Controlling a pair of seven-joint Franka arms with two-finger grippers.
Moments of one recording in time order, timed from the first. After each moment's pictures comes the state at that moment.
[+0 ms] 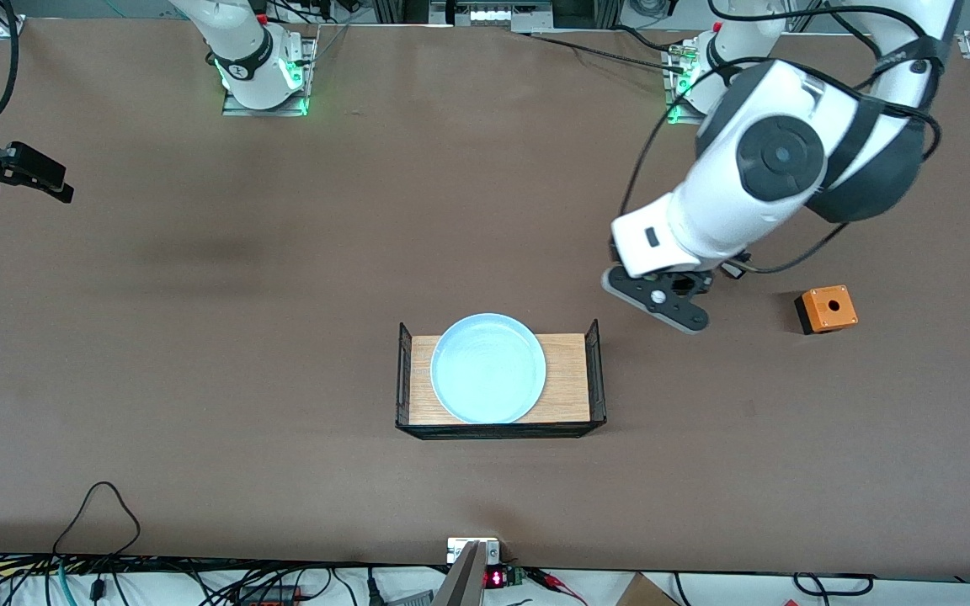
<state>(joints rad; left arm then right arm) -0.07 0.45 -0.51 -1.33 0.10 1.77 -0.11 -0.02 -0.02 -0.03 -1.63 -0.02 1.57 -0.03</state>
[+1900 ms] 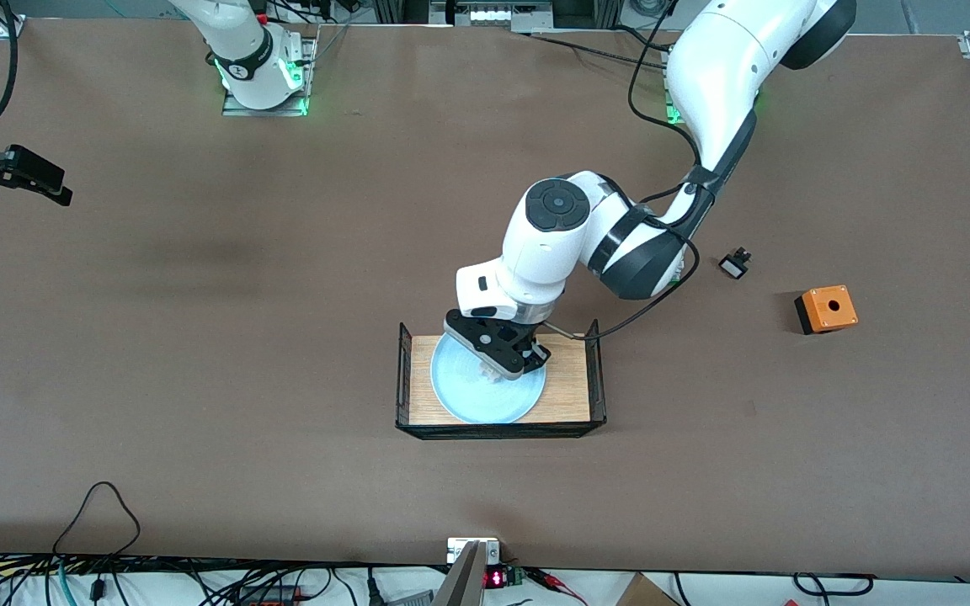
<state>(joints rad) -0.40 0.83 -0.35 -1.15 0.34 2.27 -0.14 -0.02 -0.02 -0.03 -1.64 -0.02 1.58 -0.03</state>
